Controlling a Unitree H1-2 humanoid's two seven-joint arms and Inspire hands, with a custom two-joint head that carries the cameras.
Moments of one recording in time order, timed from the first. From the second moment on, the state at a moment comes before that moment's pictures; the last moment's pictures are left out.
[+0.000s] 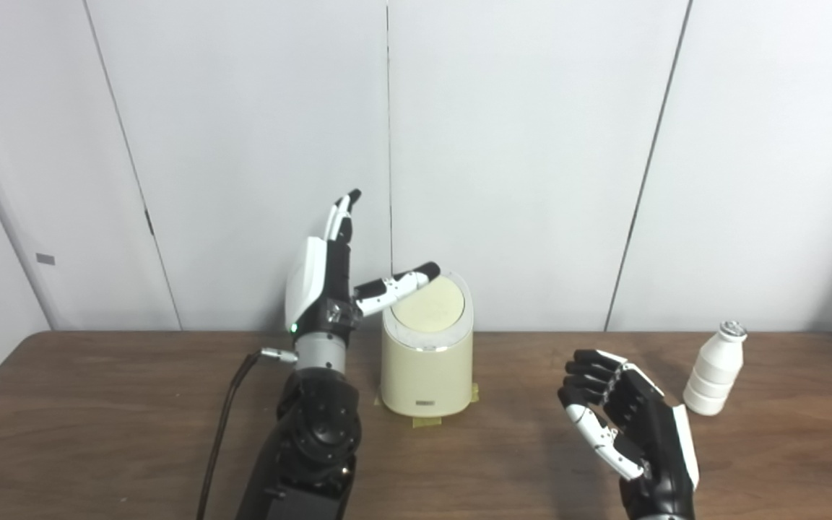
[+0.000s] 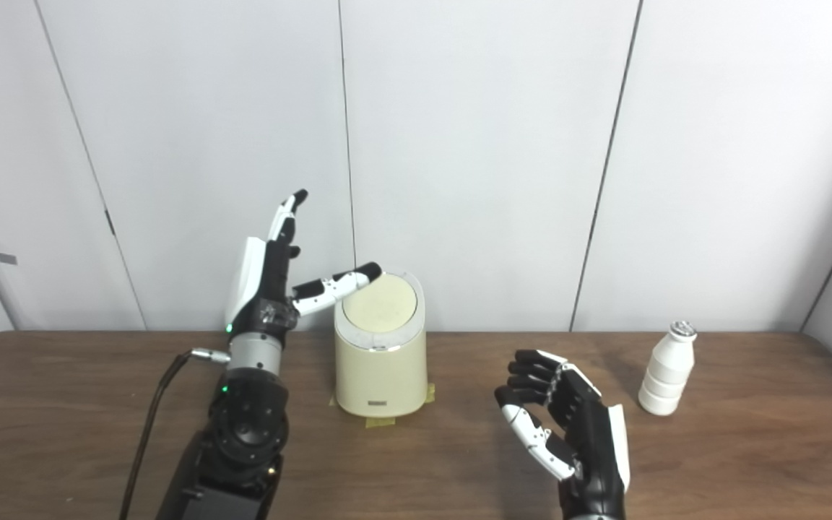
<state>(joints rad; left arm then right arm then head) -0.61 -0.03 -0.15 0.04 0.59 0.37 0.19 -0.10 0.06 -0.03 -0.16 -0.12 -0.06 -0.16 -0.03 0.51</state>
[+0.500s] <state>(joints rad) -0.66 0.00 -0.23 0.20 0.69 0.37 0.23 -0.10 0.07 -0.03 -0.17 -0.12 -0.05 -0.16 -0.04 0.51</state>
